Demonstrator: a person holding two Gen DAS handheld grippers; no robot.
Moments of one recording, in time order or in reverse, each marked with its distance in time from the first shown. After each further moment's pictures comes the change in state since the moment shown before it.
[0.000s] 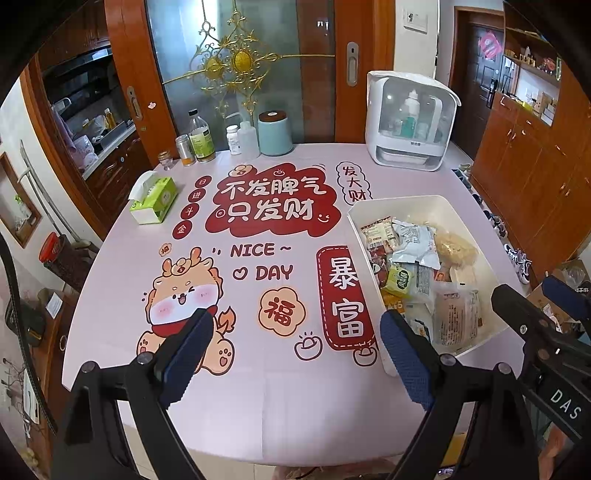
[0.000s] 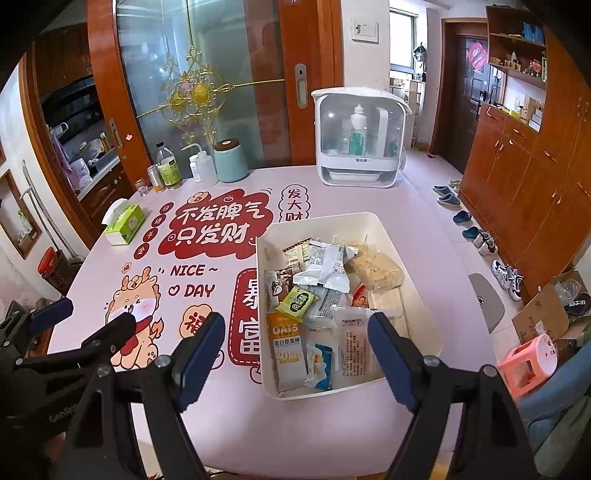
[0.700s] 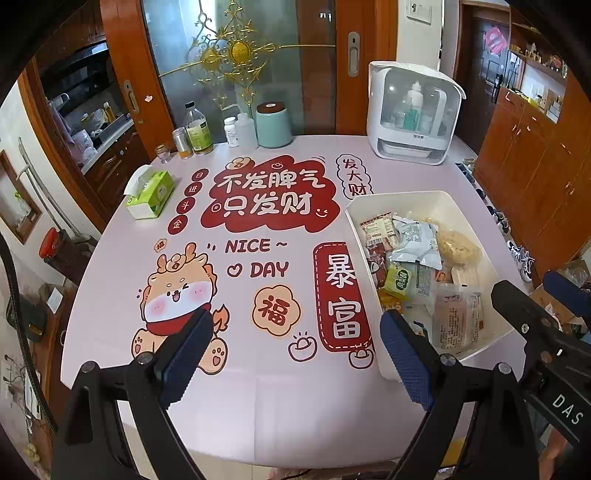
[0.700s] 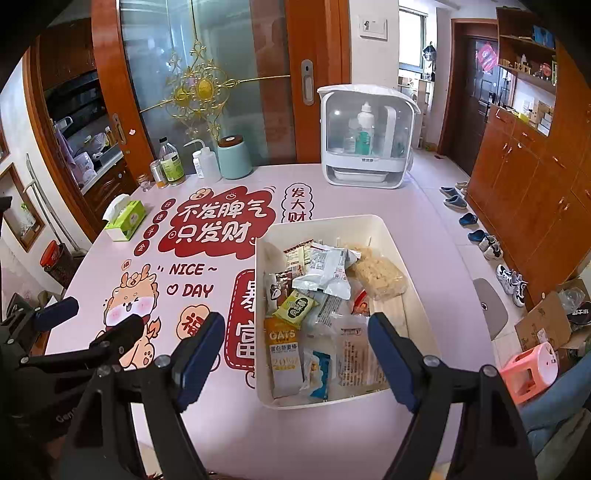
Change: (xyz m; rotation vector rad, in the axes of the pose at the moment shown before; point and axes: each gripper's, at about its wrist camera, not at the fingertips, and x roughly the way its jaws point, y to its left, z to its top) left arm 0.013 -0.009 0.002 0.001 0.024 0.003; right arm 0.010 -0.006 0.010 -0.025 0.013 0.020
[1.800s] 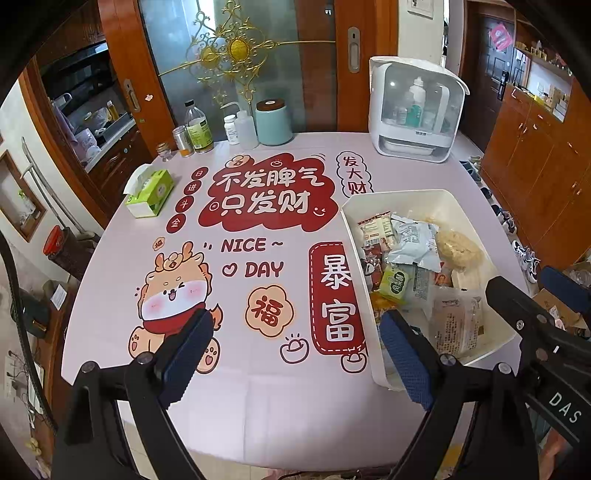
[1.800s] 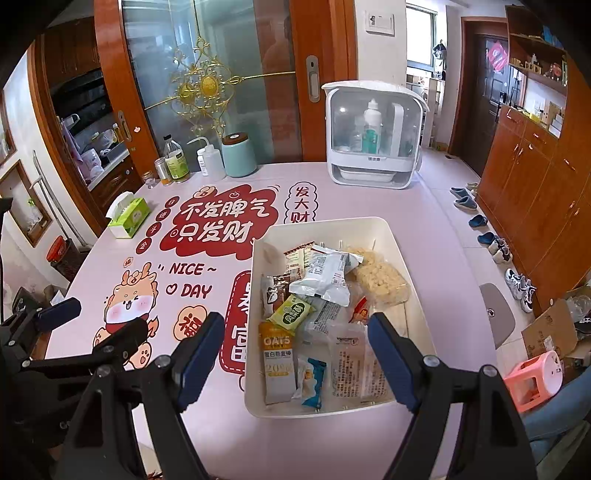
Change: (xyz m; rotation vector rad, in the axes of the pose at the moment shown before) left arm 0.007 -0.008 0.006 0.005 0.015 0.005; right arm 0.013 -0.011 0.008 -0.019 0.010 0.030
